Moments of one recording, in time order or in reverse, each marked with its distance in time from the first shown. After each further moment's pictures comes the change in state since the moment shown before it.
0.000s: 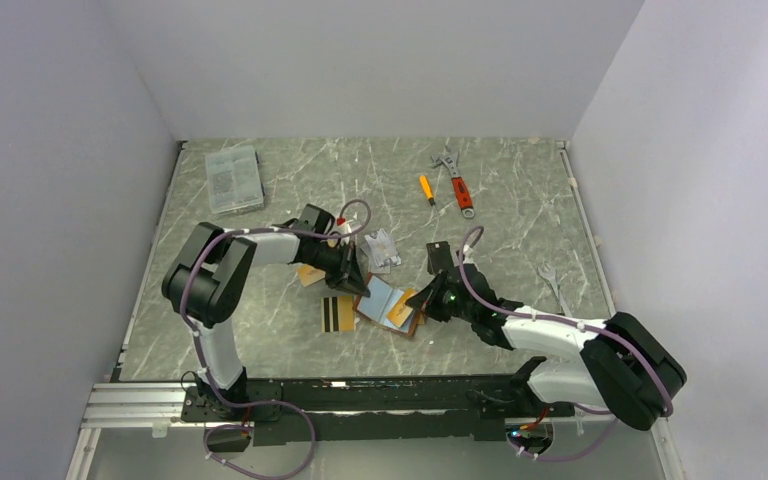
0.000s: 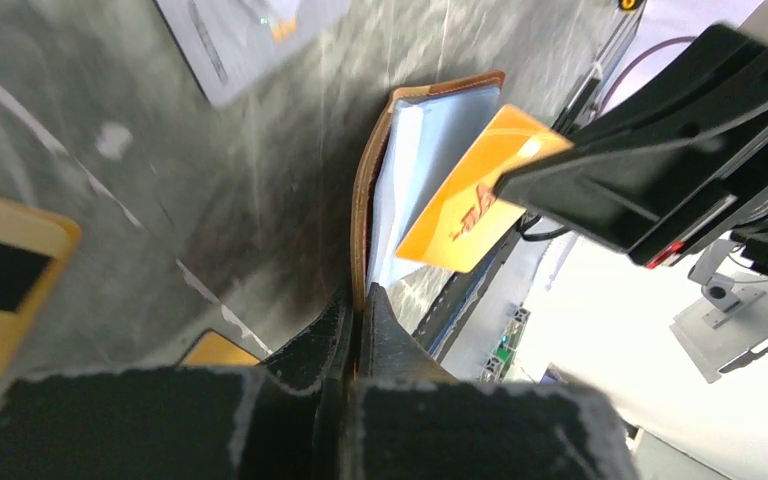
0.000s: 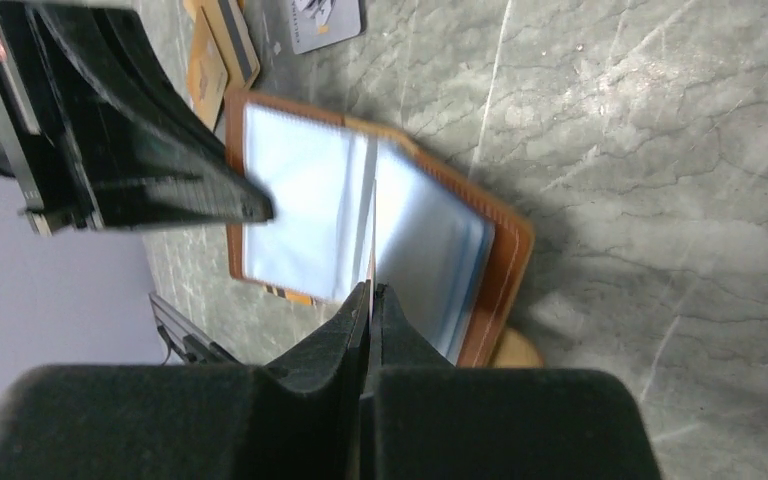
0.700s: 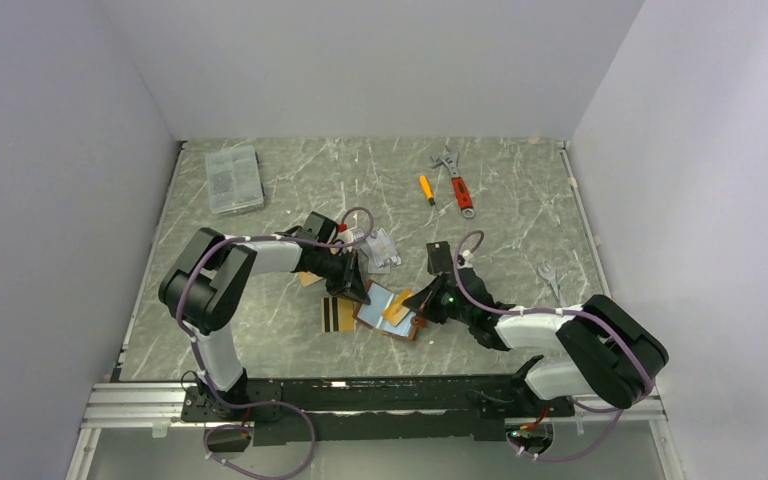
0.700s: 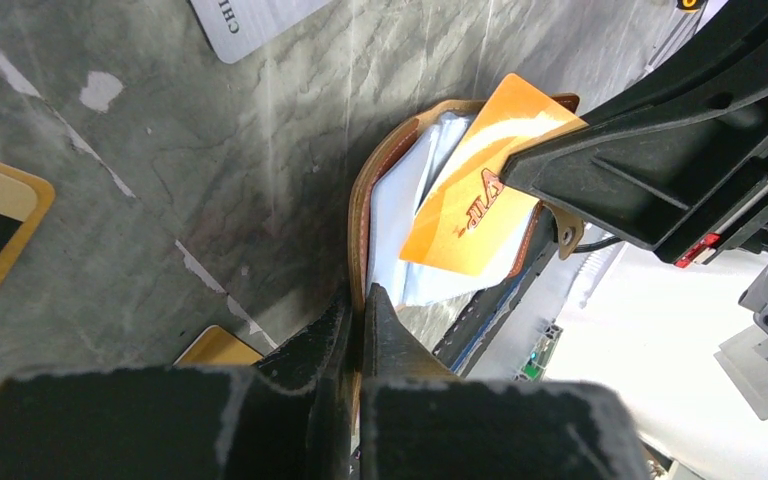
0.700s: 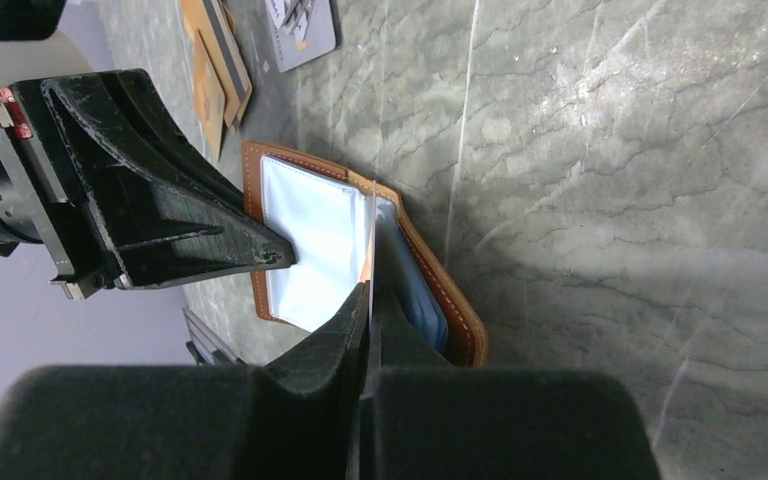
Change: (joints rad) left arm -0.063 -0.068 -0.102 0.044 -0.112 -0.034; right arm -0.007 0.130 -0.058 0.214 -0.011 0.089
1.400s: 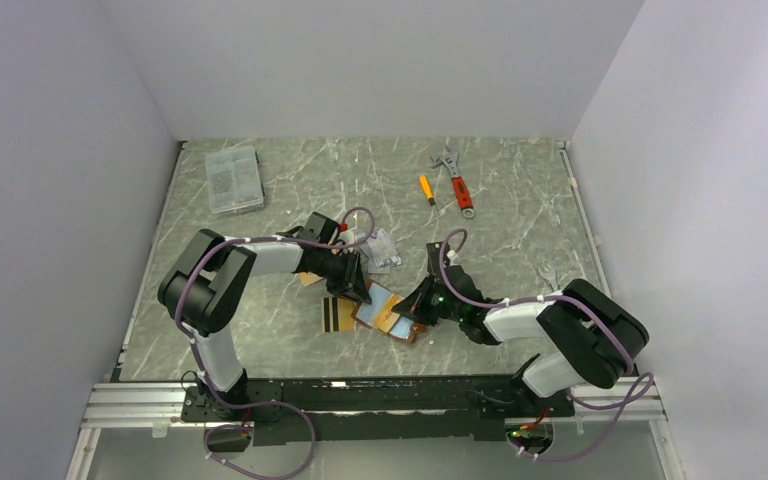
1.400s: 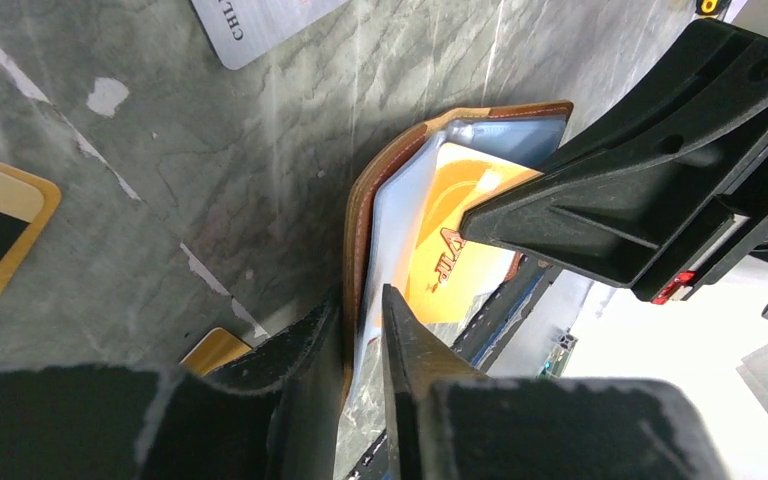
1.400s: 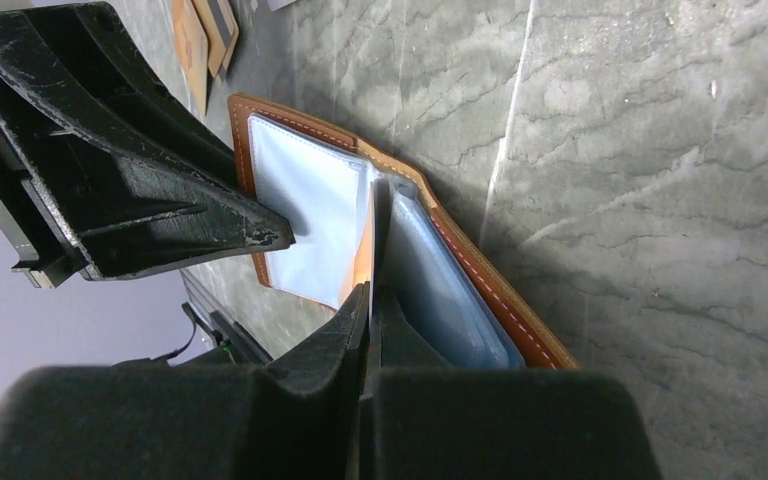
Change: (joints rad) left arm -0.013 -0.011 0.000 -0.002 -0.039 0.003; right arm 0.038 0.121 0.056 0.028 -0.079 0.008
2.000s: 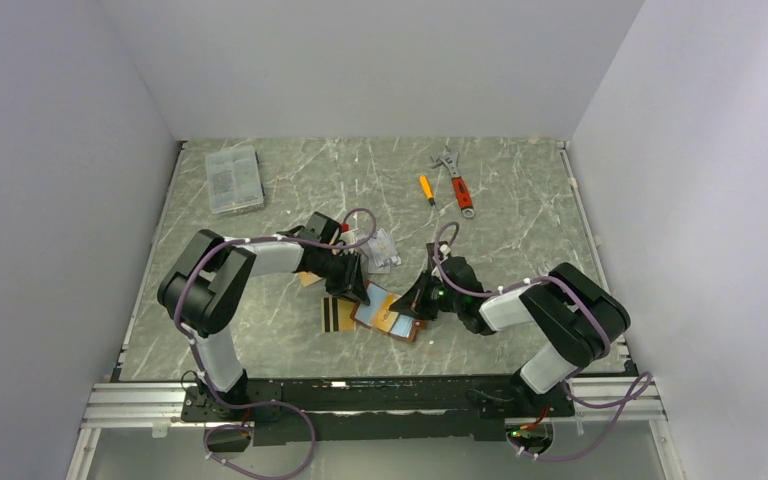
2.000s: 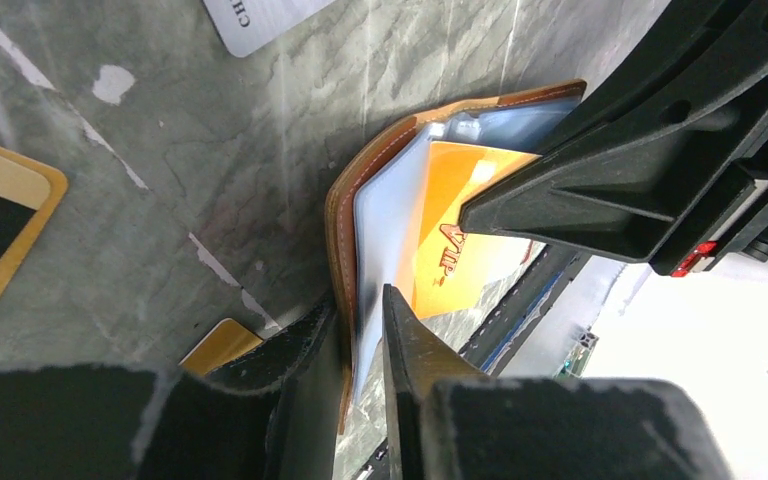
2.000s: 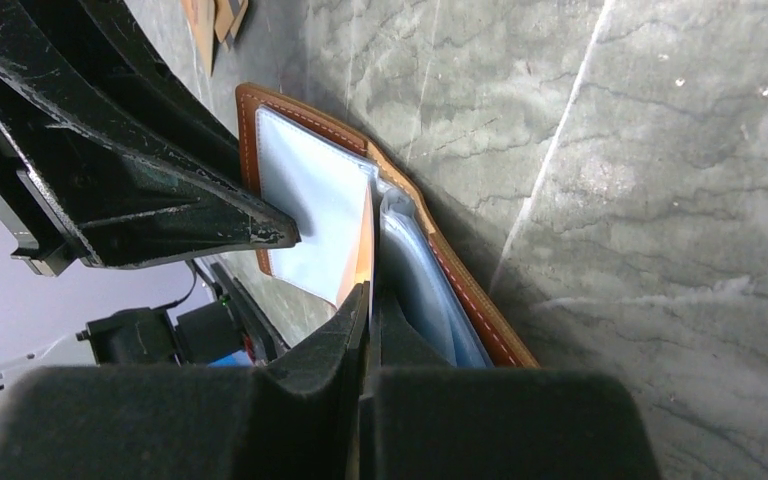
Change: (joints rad) left arm -0.007 -0.005 0.007 -0.038 -0.033 0.039; right arm -0.092 0.128 0.038 0.084 -0.206 -0.097
